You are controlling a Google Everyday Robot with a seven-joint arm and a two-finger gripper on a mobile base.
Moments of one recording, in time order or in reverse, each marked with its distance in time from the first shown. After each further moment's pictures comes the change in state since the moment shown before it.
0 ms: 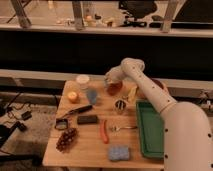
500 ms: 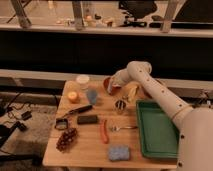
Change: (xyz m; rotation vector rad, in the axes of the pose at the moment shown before) arm 0.022 0.029 -0.033 -0.009 0.054 0.052
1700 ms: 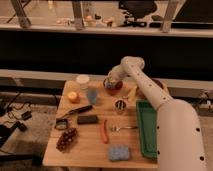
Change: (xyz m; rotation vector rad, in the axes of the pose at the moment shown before) arm 0.004 -0.038 0.052 -0.019 0.009 -0.026
